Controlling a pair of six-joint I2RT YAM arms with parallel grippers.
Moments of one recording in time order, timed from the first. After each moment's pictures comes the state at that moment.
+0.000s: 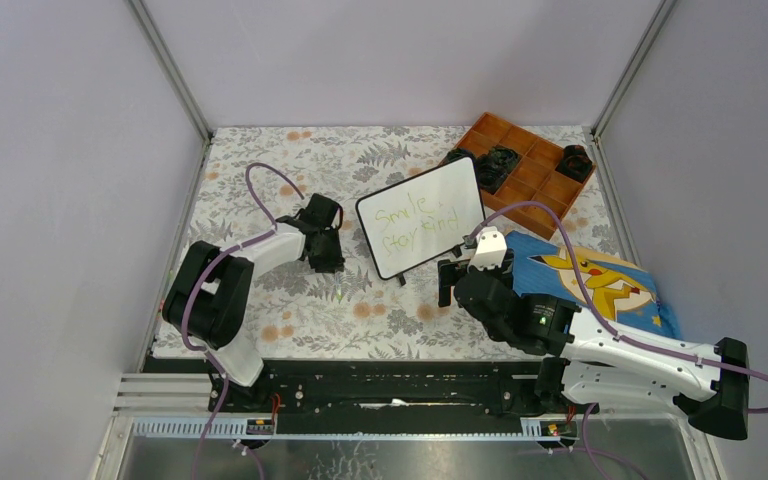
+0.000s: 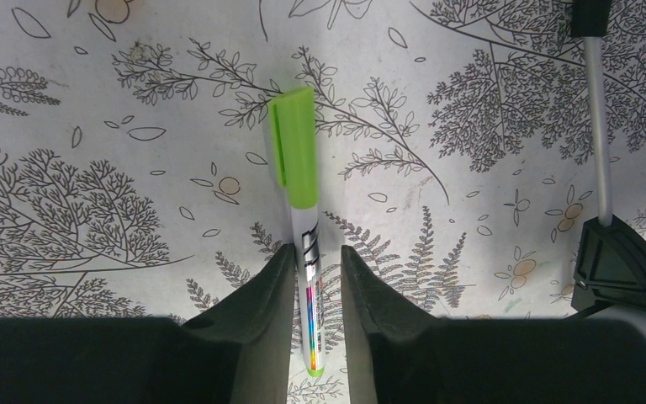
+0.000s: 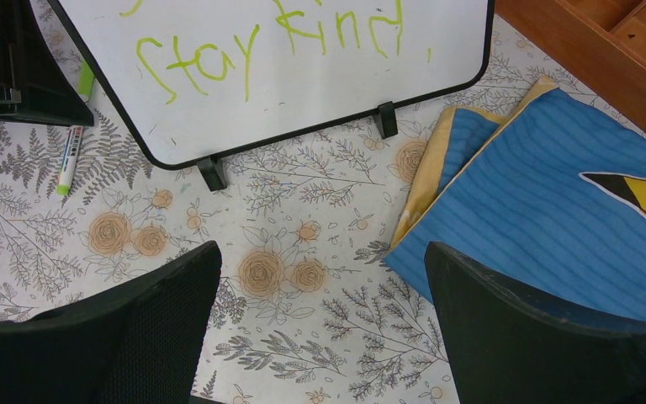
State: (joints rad) left arm -0.38 1.67 0.93 -0.42 0.03 -0.56; right arm 1.15 0.91 0.74 -0.53 0.79 0.59
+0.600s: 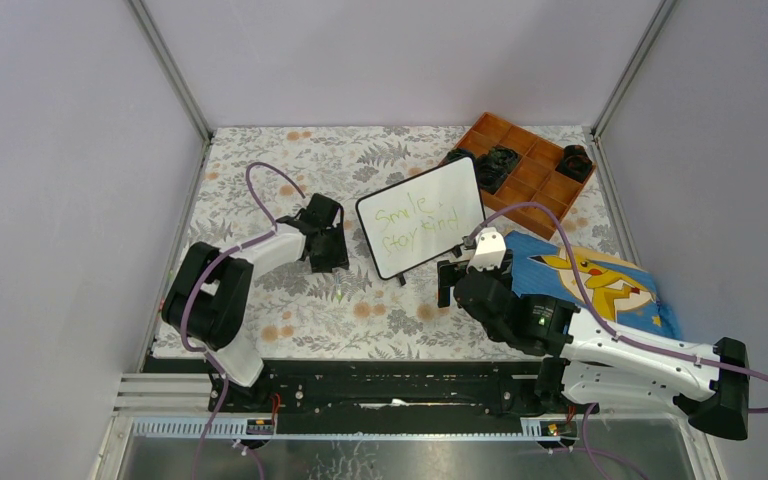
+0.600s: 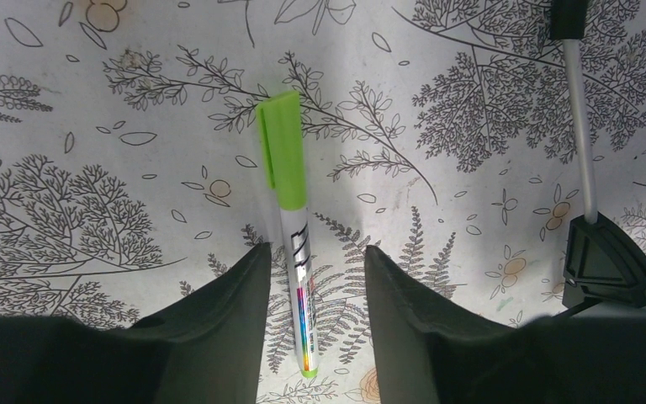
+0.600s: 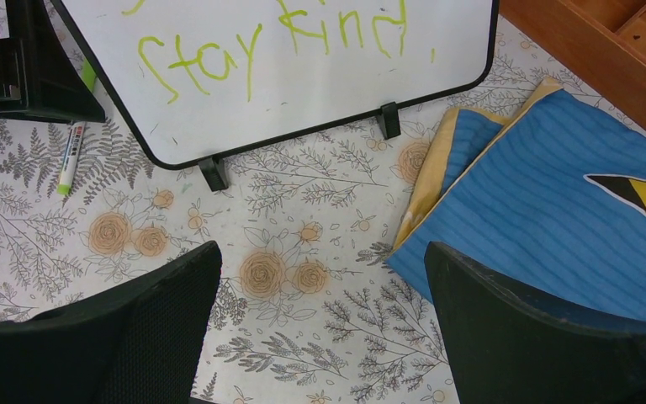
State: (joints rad) left arm -0.39 1.66 0.93 -0.40 0.03 -0.56; right arm 1.15 0.91 0.73 -0.51 0.78 0.58
